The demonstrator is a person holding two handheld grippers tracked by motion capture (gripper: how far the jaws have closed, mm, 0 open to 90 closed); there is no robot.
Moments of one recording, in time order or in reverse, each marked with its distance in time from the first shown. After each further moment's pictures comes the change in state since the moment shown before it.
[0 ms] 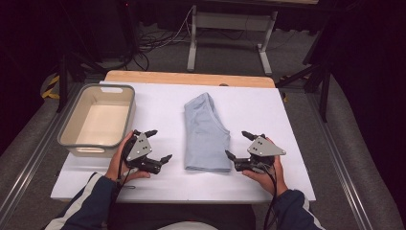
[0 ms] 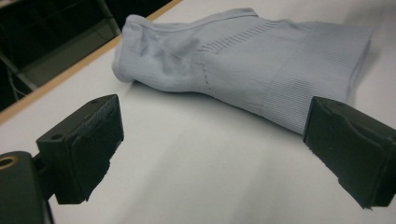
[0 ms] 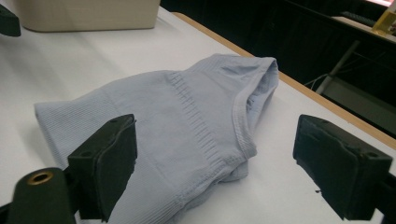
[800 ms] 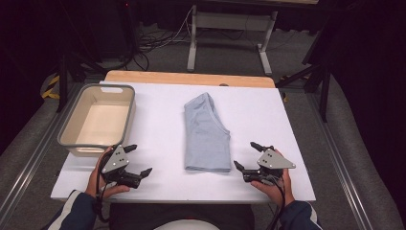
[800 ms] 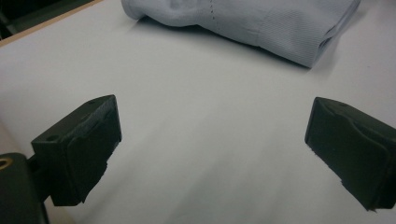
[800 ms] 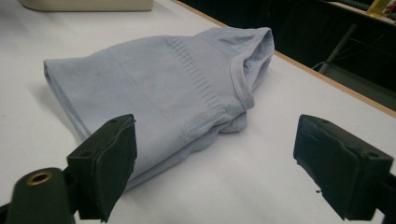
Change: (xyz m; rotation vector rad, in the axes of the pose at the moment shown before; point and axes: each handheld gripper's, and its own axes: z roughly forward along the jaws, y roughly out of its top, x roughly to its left) left arm 0.001 -0.049 -0.048 0.061 0.010 -0.120; right arm 0.004 -0.036 -0.025 0.016 -0.018 0.037
